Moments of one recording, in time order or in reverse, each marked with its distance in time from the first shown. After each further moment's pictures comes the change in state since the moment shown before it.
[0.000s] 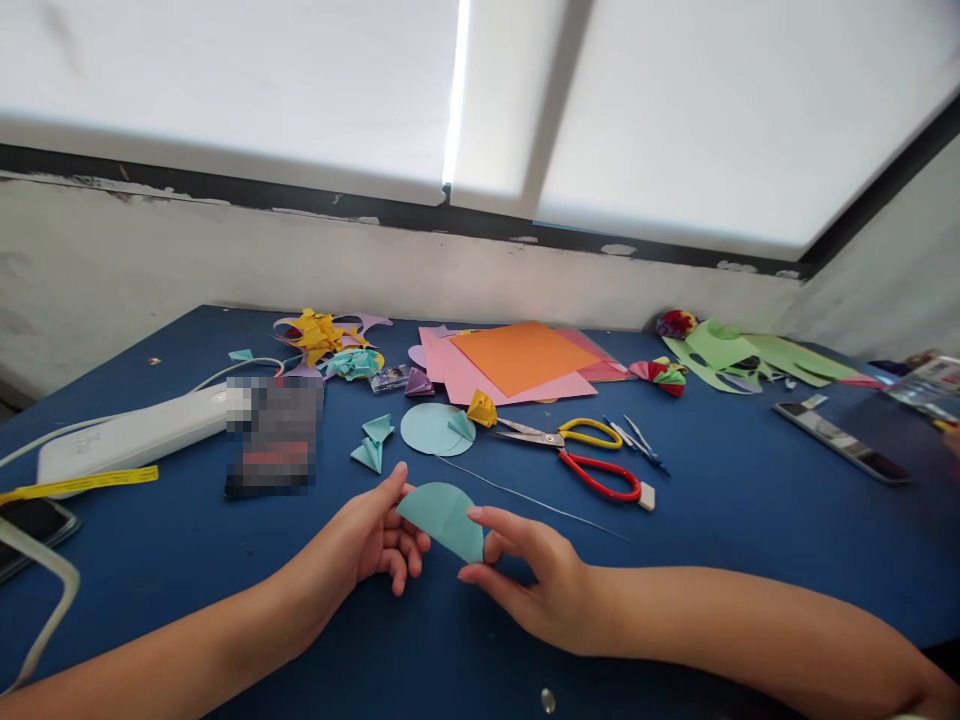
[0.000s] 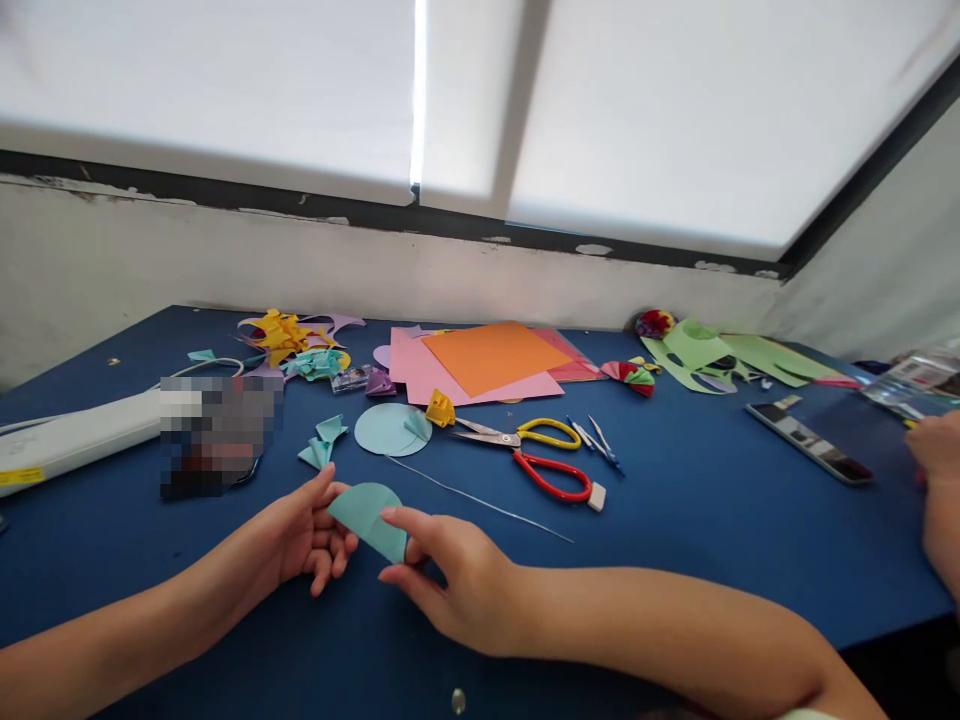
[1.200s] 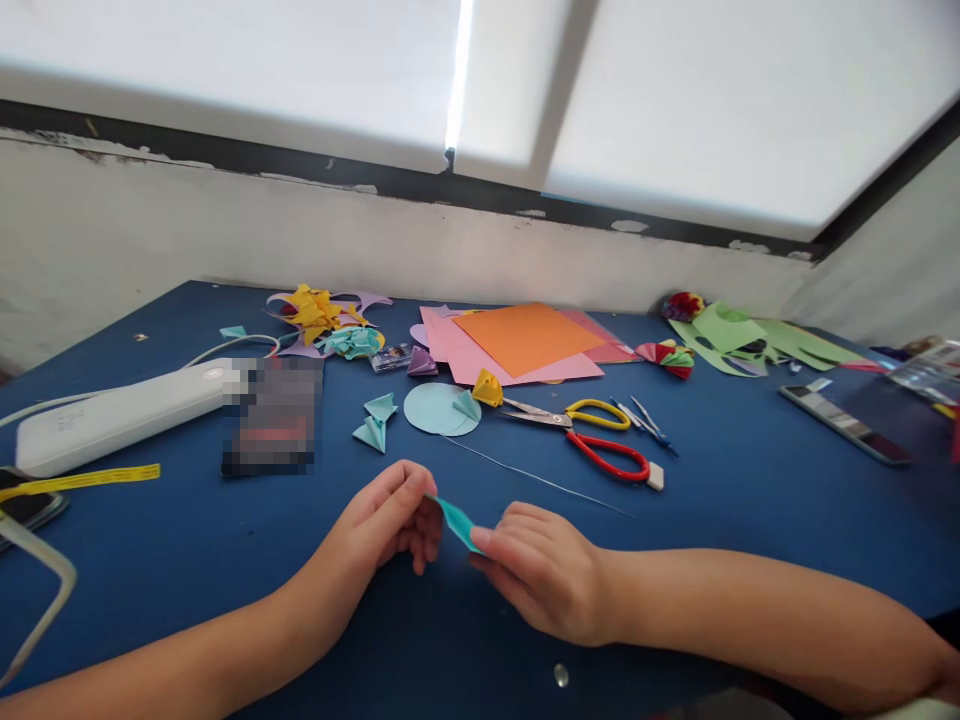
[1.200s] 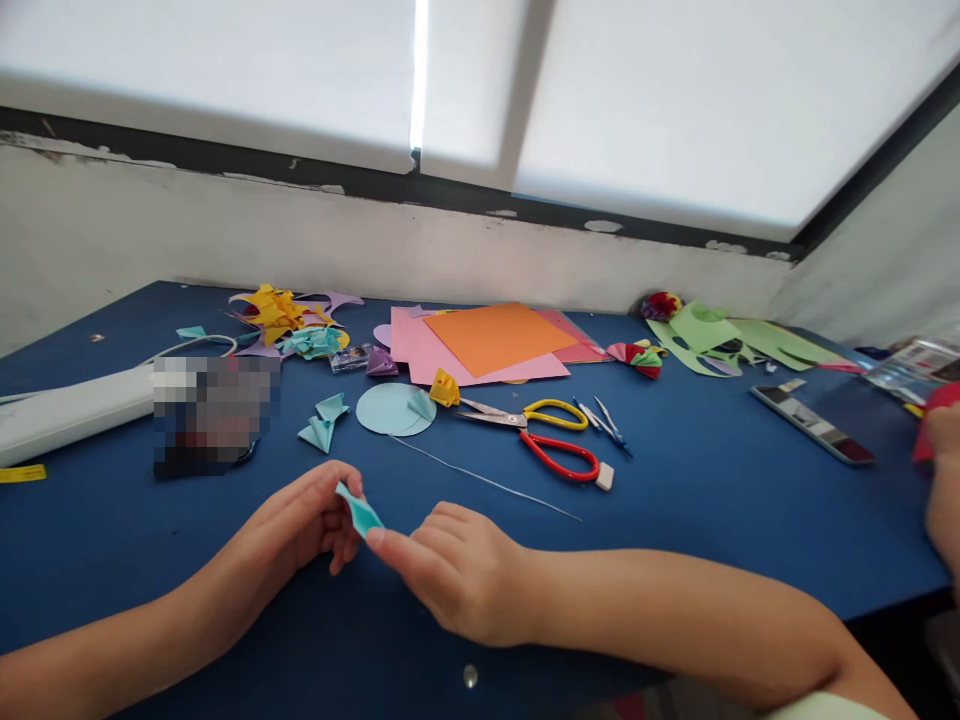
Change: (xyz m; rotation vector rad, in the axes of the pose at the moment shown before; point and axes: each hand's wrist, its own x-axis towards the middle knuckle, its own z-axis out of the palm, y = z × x) left_hand -0.011 -0.012 0.008 0.020 -0.037 0.217; right_hand 0.001 0.003 0.000 -0.306 -0.118 -0.391
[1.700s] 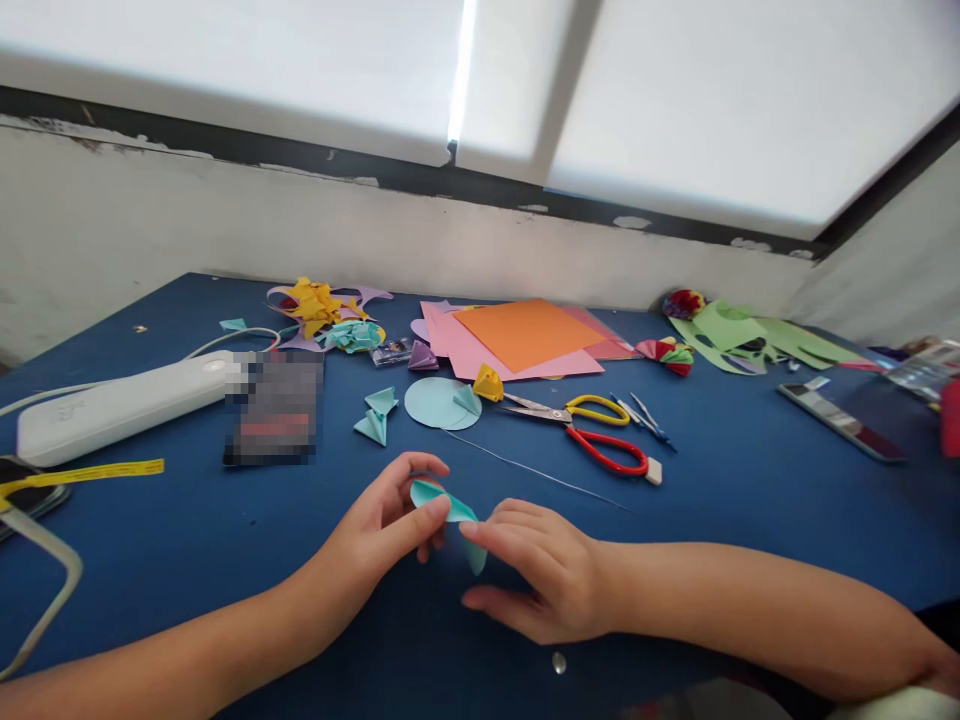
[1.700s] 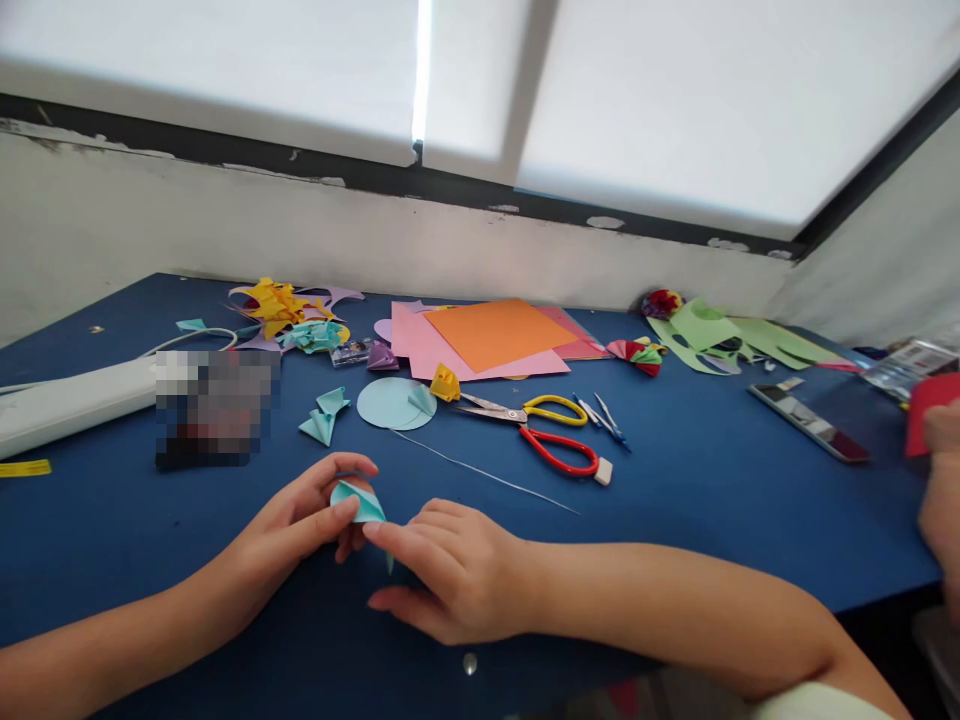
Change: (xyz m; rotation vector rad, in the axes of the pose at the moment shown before) left_hand -0.004 -0.003 -0.001 0.151 -0.011 0.069; right_hand 0.012 -0.005 -0.005 0.115 0.024 0.015
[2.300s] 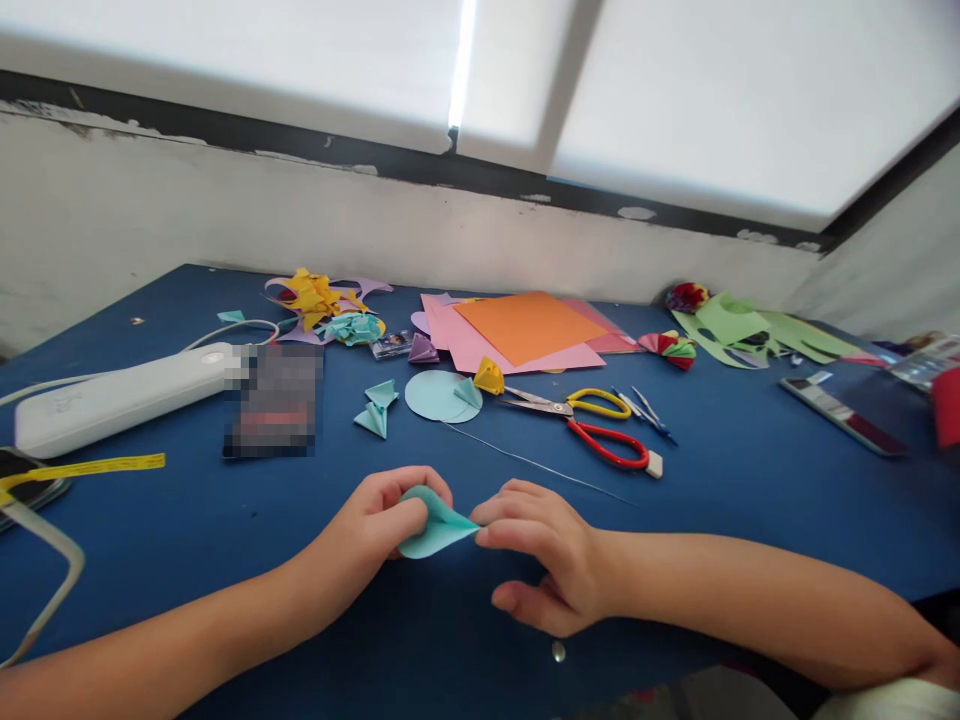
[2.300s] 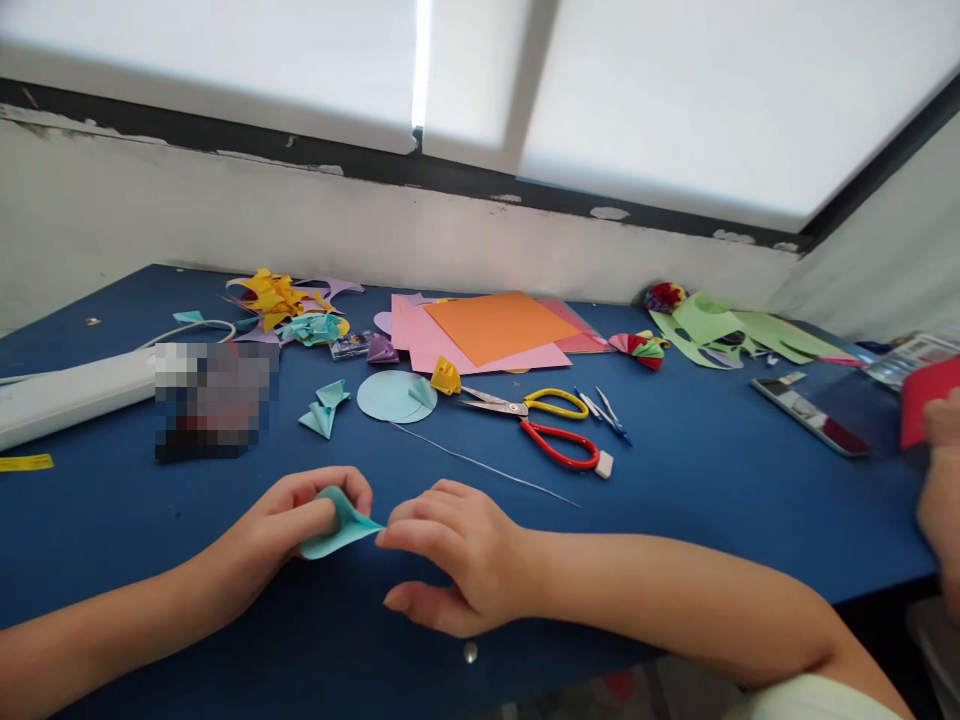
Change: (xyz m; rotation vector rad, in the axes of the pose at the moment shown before) left_hand -0.002 0.017 0.000 0.148 -0.040 -0.163; right_hand -0.002 0.007 -0.006 0.186 -0.033 0.045
